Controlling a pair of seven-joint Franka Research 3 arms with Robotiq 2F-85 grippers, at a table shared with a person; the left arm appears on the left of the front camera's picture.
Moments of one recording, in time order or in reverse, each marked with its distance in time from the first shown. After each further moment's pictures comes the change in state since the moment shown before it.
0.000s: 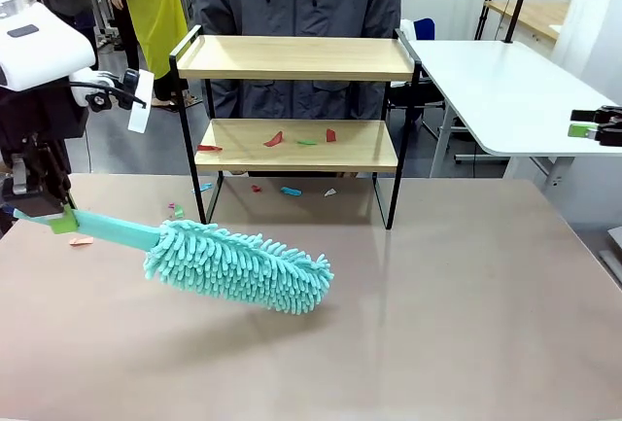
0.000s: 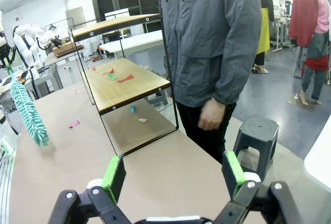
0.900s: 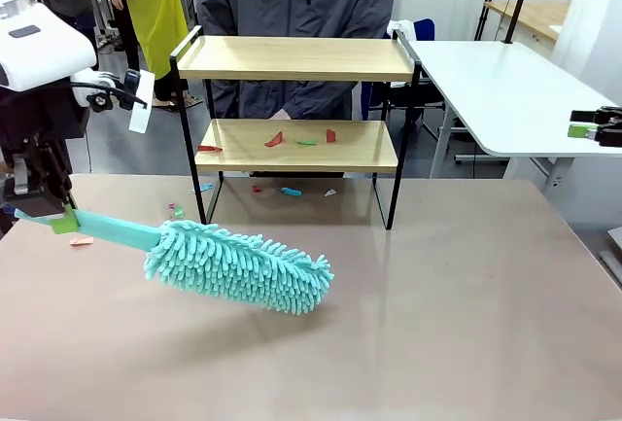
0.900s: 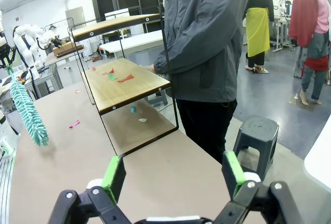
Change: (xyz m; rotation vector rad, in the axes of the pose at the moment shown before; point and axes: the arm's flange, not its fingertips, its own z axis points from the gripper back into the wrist) left arm 0.000 0.000 0.000 0.000 0.000 0.000; right arm 0.000 0.000 0.000 0.000 0.000 0.000
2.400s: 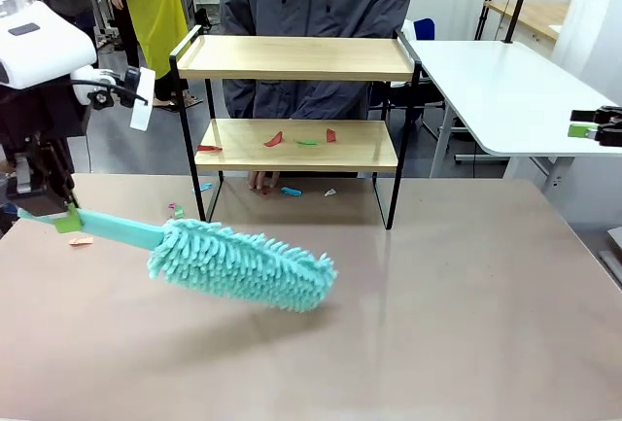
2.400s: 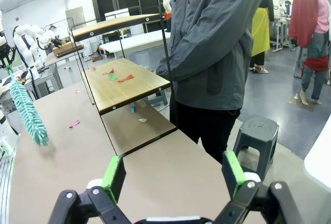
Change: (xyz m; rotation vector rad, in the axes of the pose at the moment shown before) left arm 0.003 -0.001 0.002 -0.003 -0.029 0.012; right arm 0.000 0.000 0.000 0.000 0.000 0.000
